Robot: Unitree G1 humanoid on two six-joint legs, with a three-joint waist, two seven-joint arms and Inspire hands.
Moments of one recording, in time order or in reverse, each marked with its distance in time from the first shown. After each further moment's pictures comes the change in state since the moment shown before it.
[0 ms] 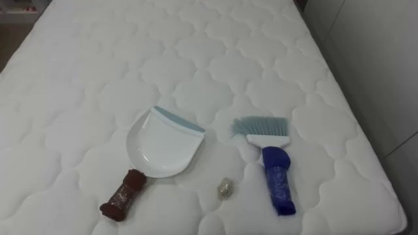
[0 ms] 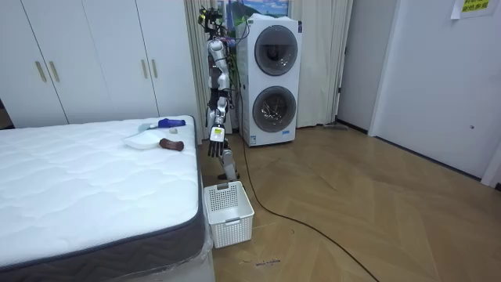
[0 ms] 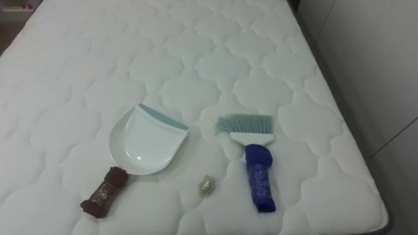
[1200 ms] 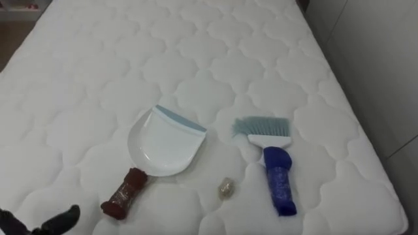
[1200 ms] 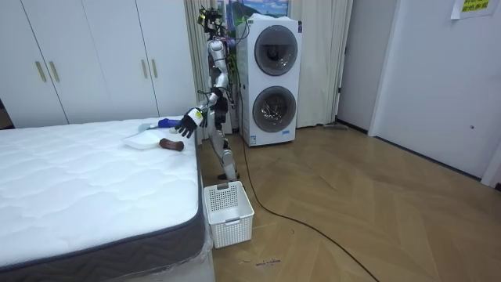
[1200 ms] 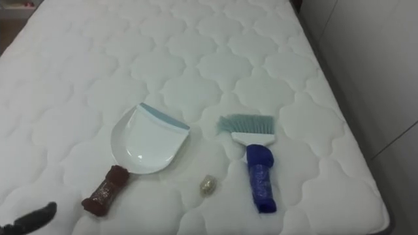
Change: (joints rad) left arm -0.064 0.009 0.115 -0.529 -0.266 -0.321 0.492; right arm -0.006 0.004 0.008 -0.035 -0.003 -0.107 0.014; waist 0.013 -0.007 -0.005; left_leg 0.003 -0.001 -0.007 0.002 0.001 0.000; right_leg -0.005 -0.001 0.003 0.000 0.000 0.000
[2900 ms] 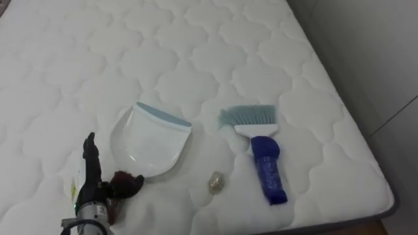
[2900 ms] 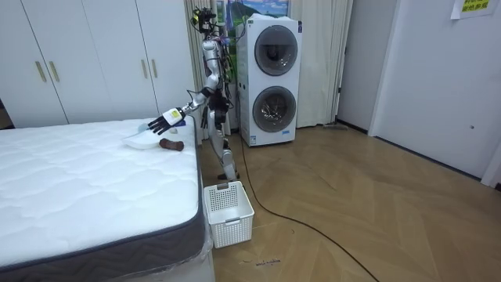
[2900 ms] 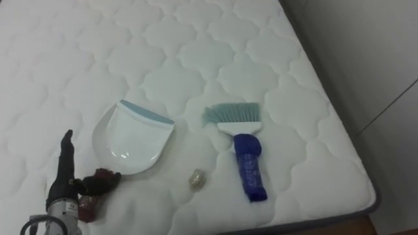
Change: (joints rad) left arm -0.097 0.037 -0.314 0.117 0.267 0.110 -0.257; right arm -0.036 -0.002 0.027 -0.013 0.044 0.032 0.077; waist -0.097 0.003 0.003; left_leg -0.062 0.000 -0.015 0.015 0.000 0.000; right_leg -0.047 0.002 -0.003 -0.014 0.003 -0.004
